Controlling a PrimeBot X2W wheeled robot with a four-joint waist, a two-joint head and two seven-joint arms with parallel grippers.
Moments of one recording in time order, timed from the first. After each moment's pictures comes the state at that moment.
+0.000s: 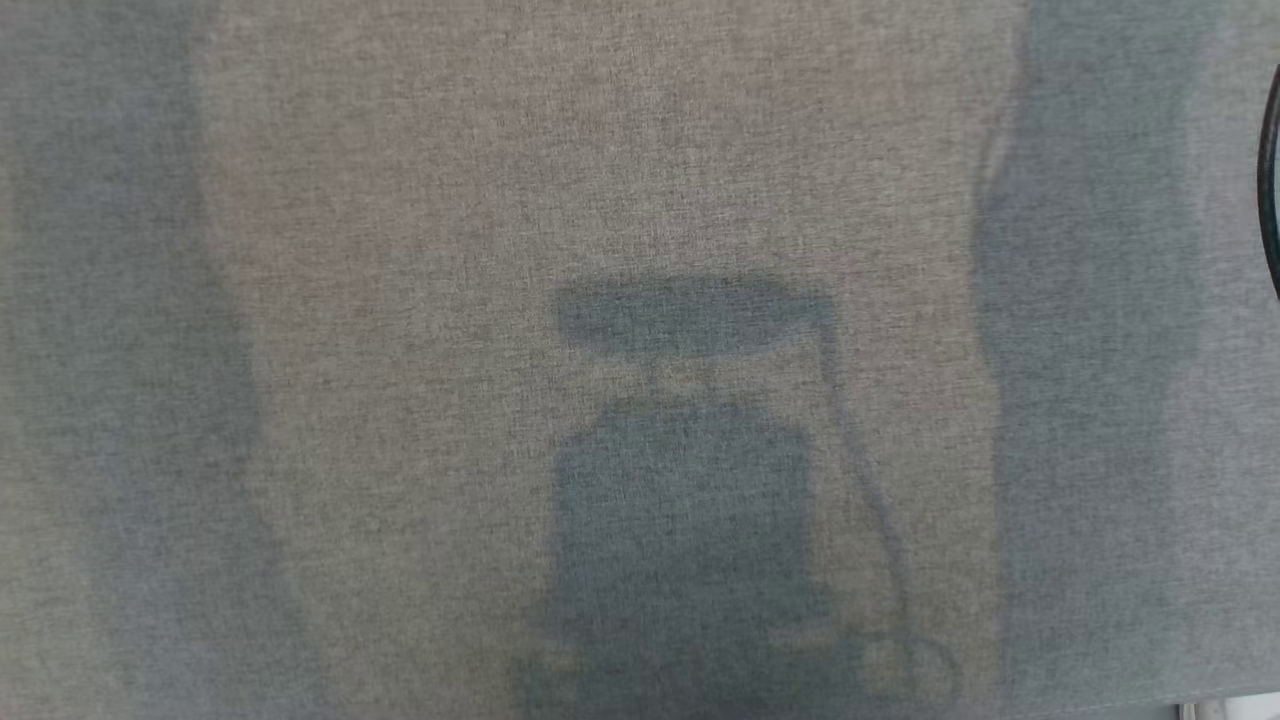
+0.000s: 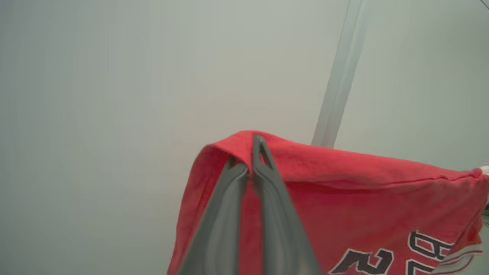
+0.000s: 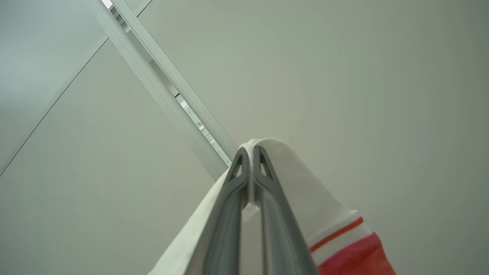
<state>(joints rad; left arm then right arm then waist) -1.90 0.25 -0.20 0.68 -0.66 -0.10 0.09 -2.09 -0.05 -0.39 0.91 0.42 0.13 -0.19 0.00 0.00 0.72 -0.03</state>
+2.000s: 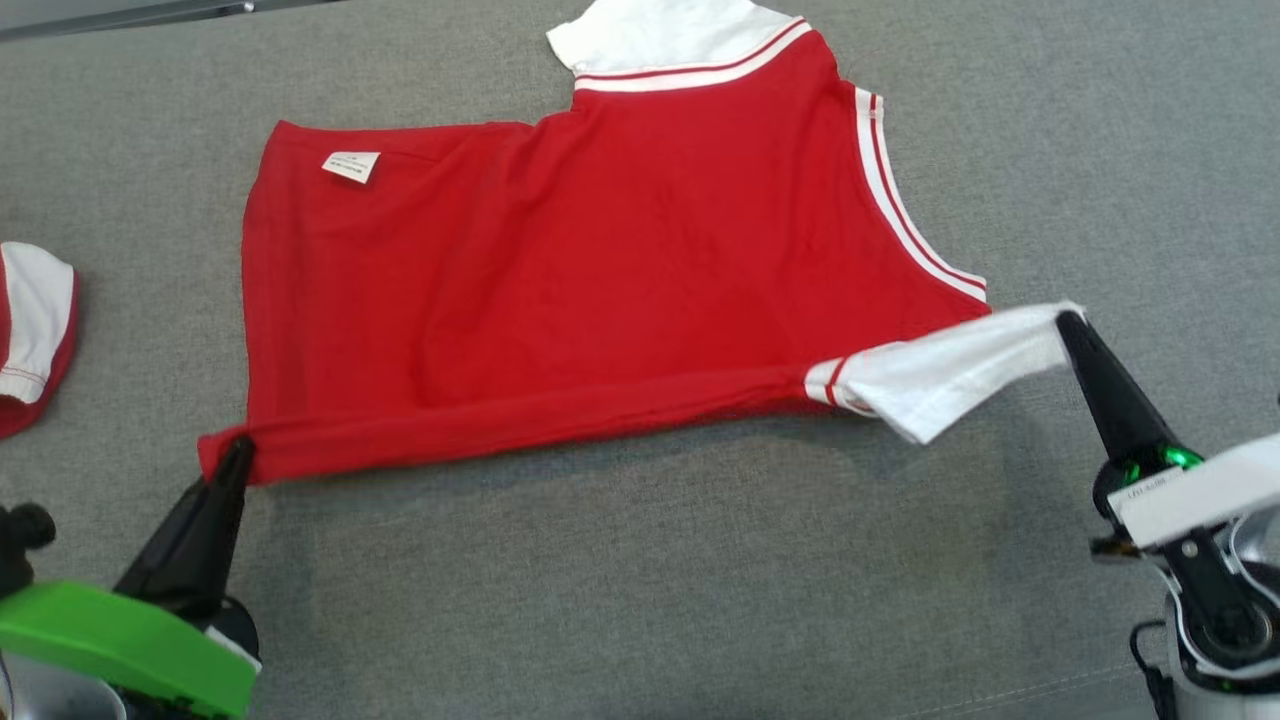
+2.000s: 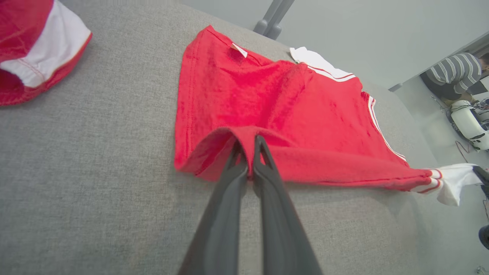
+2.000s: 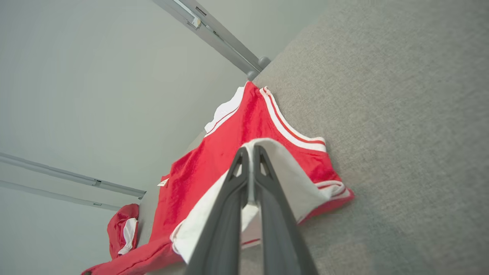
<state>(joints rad) 0.11 0.71 -0.26 -0.49 -1.10 0.31 0.06 -0.05 -0.05 -0.17 -0.24 0.95 0.13 0.35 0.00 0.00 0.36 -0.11</state>
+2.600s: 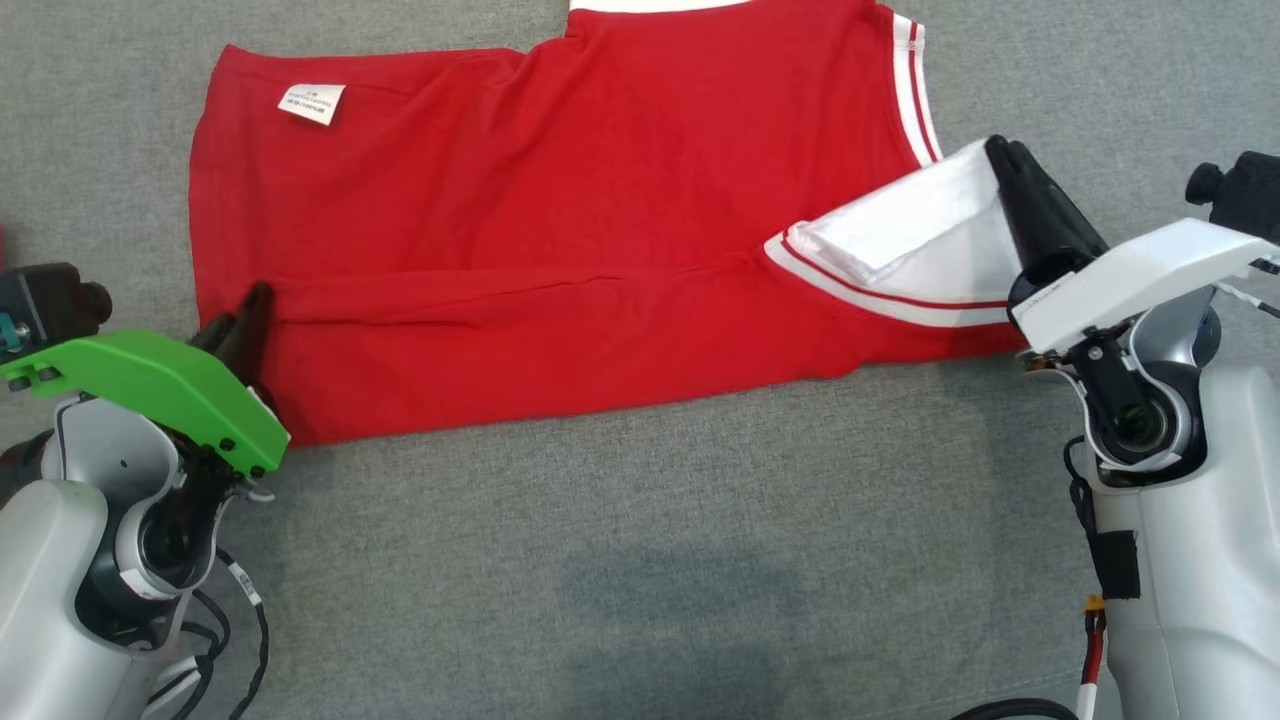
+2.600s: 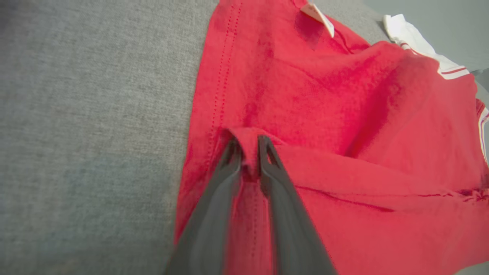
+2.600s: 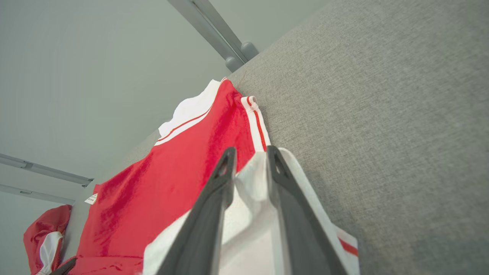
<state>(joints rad) -0.43 0.58 -0.41 -0.04 -1.09 0.37 0.29 -0.50 -0.05 -0.10 0.13 0.71 0.13 0.31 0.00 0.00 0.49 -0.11</state>
